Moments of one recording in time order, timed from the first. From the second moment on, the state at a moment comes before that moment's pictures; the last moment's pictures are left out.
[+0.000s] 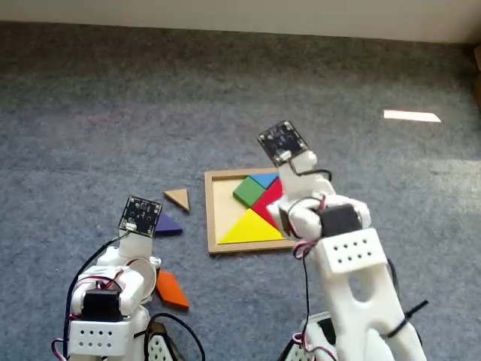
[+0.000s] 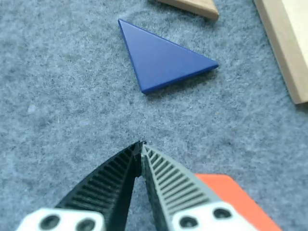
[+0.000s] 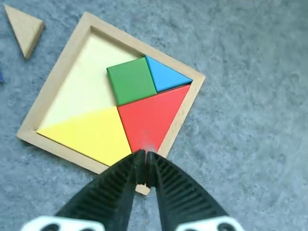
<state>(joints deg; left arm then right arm) -4.5 -101.4 96.0 76.4 -7.5 -19.6 -44.6 49.1 59.7 20.9</state>
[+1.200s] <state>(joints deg) -4.5 -101.4 96.0 76.4 -7.5 -17.4 -104.4 95.5 53.0 8.0</state>
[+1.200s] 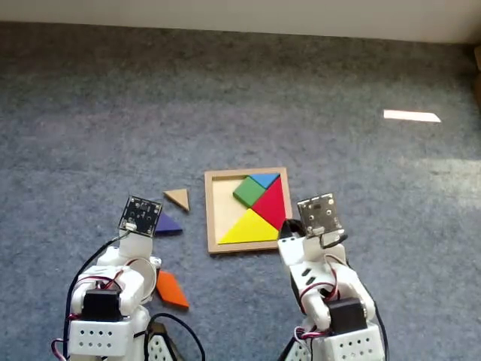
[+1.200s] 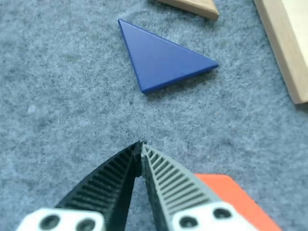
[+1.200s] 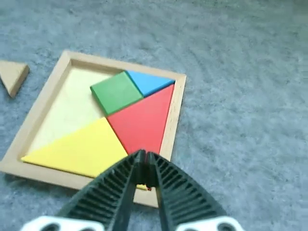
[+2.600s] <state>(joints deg) -15.6 -64.8 58.8 75.9 -21.7 -17.5 -104.5 95.8 50.9 8.0</state>
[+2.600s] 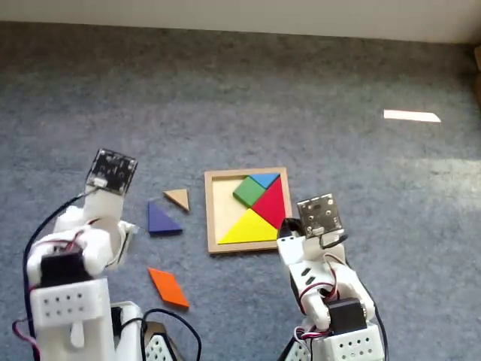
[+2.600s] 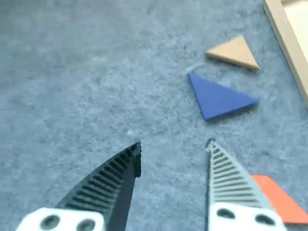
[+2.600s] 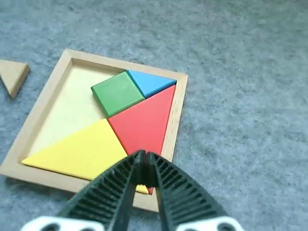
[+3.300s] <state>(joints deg) -3.0 -28.5 58.4 58.7 9.5 -17.5 -104.5 95.8 49.7 8.0</state>
